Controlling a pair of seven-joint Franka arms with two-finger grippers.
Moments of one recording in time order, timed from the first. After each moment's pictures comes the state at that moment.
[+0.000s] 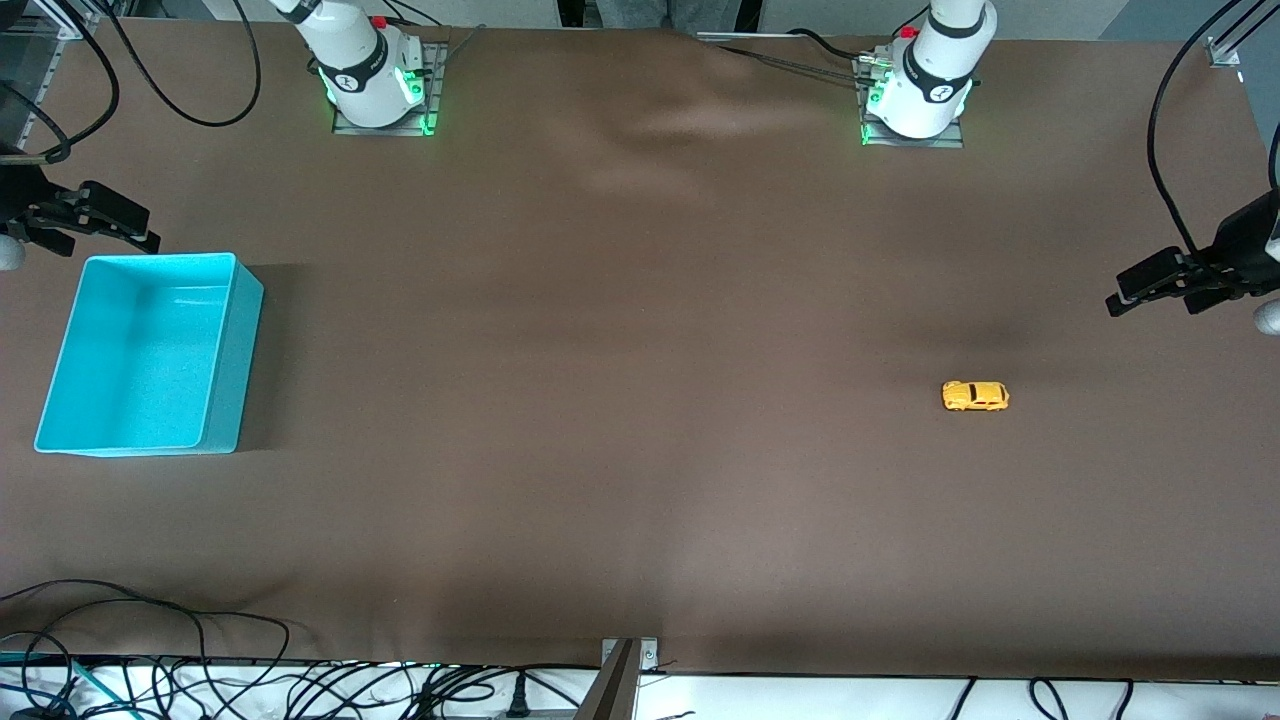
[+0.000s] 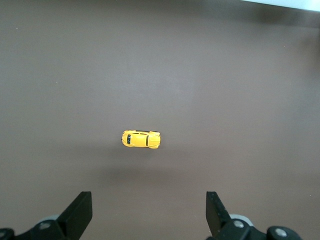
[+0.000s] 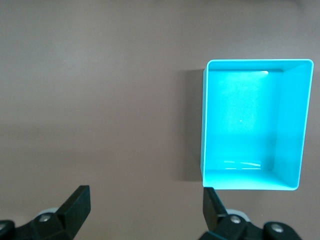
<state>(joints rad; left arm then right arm) 0.20 0.07 -0.11 -1.62 -0.09 1.72 0.01 -0.09 0.01 0.02 -1.62 0.03 1.61 -0.09</state>
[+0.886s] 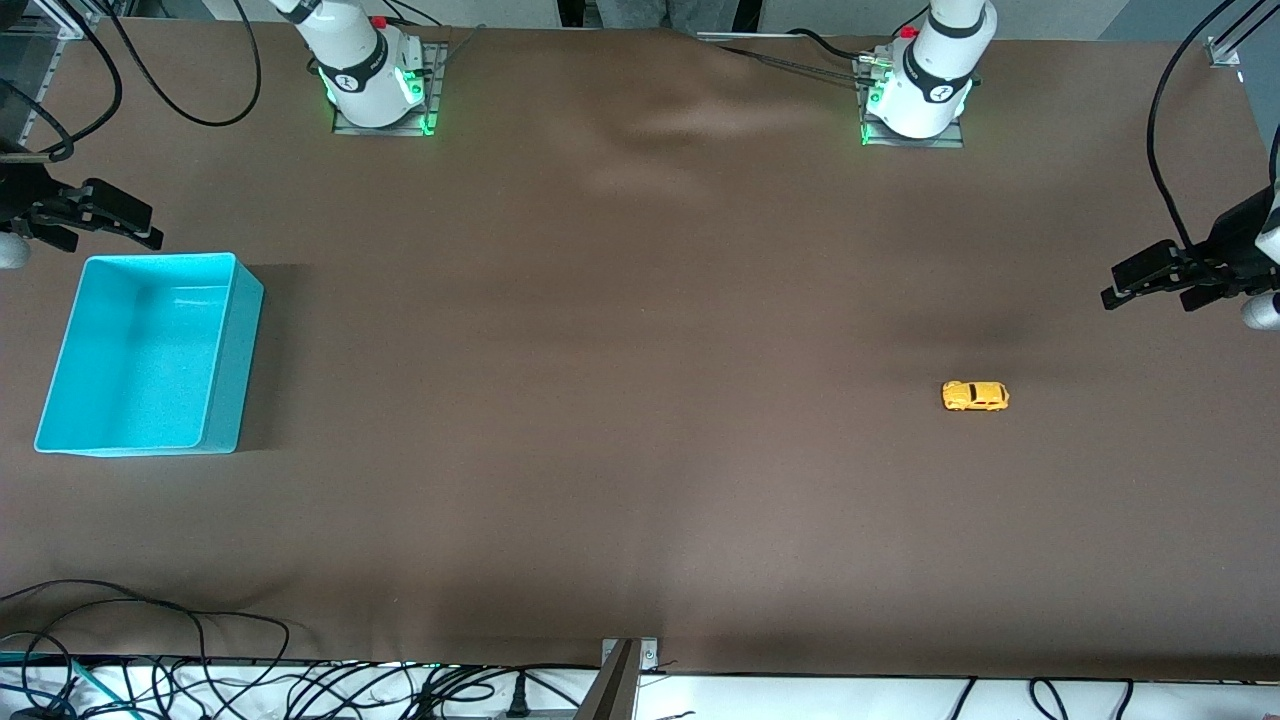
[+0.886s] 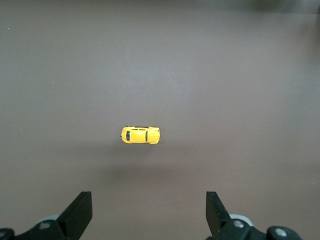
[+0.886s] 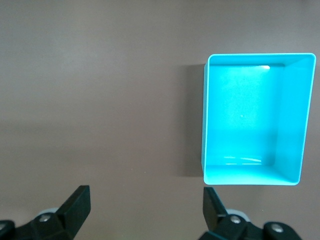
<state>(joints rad) 0.20 0.07 -0.11 -1.62 -0.09 1.70 0.05 -0.08 0.00 0.03 -1.62 0.03 1.59 -0.08</state>
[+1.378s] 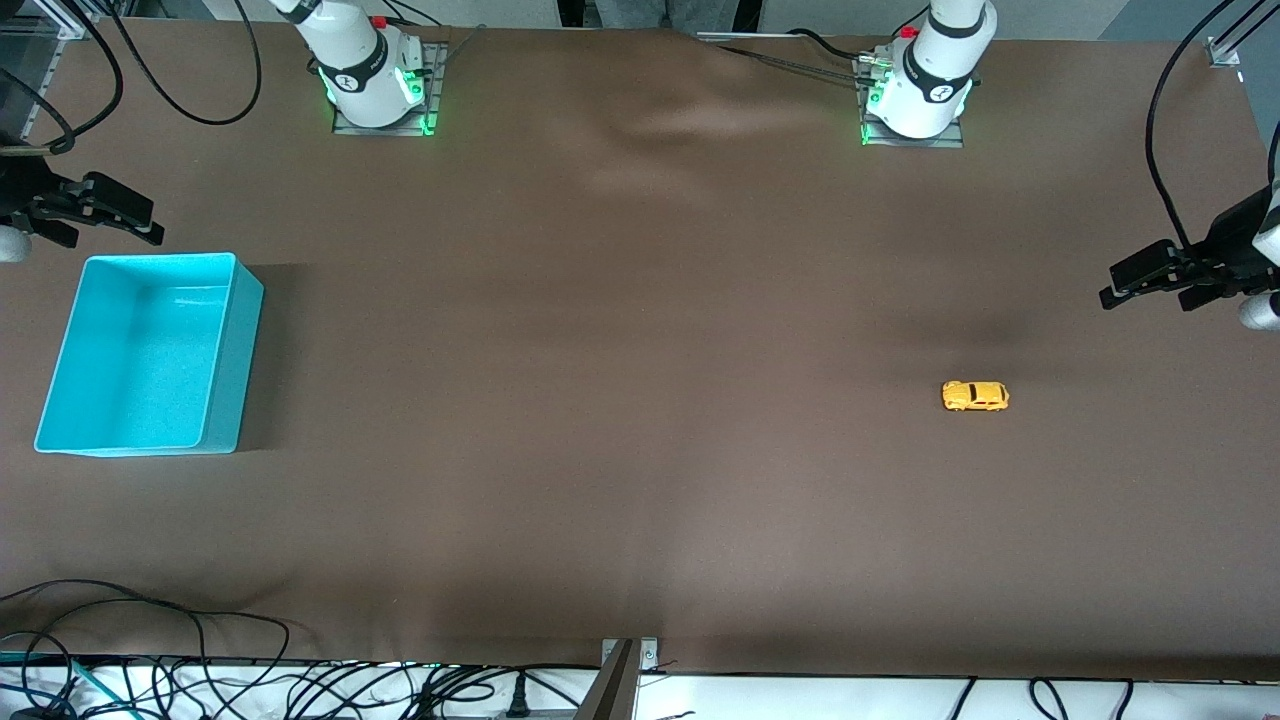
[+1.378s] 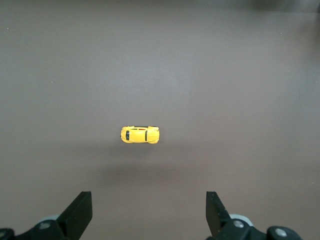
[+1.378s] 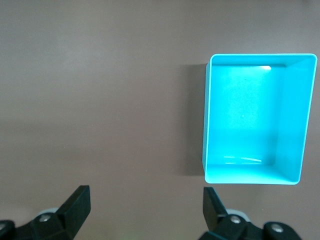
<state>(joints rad) 0.20 0.07 -0.11 -1.62 -0.09 1.70 0.05 -0.08 0.00 0.03 -1.62 0.03 1.58 -0.08</state>
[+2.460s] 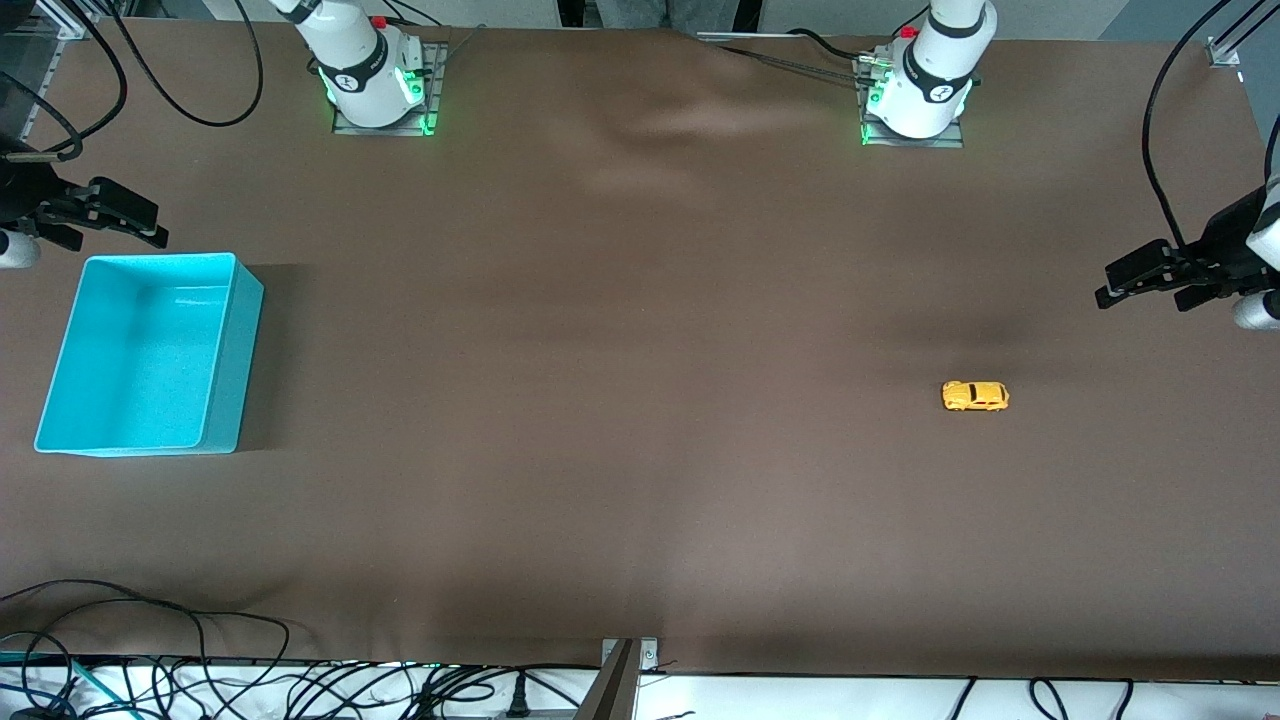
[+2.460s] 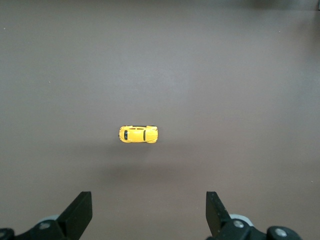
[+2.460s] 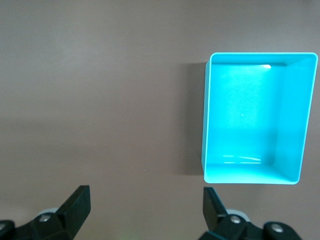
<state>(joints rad) 0.19 0.07 -0.12 -1.62 -0.09 1.70 0.05 -0.08 0.01 0.03 -1.62 0.02 1.58 -0.08</state>
